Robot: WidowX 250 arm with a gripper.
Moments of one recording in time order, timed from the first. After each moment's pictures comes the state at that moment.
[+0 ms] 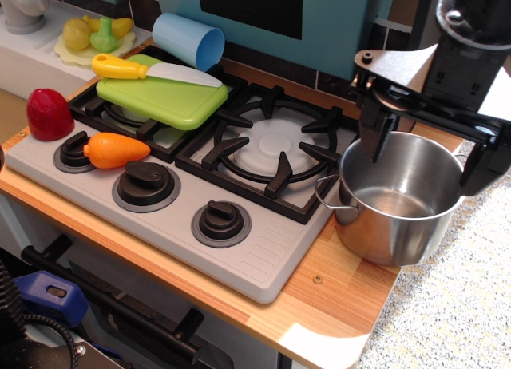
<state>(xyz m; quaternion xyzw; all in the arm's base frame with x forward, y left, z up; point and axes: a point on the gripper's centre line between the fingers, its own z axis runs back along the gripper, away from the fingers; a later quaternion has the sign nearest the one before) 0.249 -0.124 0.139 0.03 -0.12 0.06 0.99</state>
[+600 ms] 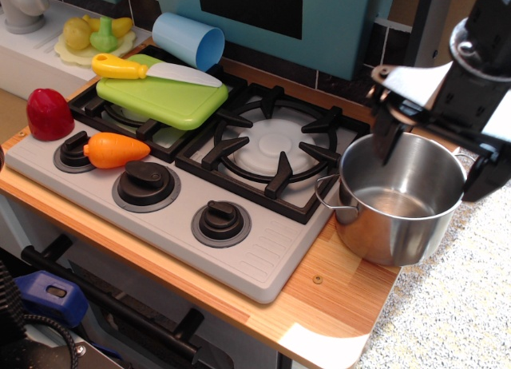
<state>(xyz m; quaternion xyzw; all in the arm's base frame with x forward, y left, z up) 0.268 -0.129 0.114 0.05 -0.15 0.00 0.99</state>
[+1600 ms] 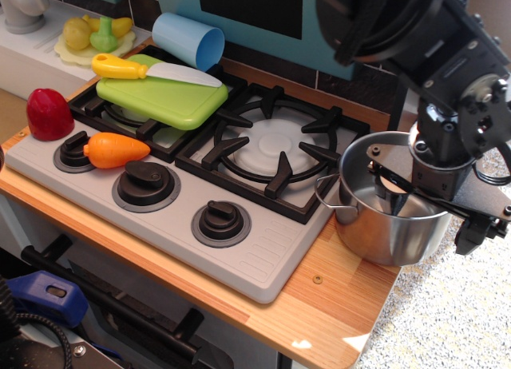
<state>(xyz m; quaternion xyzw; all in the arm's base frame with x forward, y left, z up) 0.292 -0.131 0.048 -0.04 -0.18 -0.03 0.98</state>
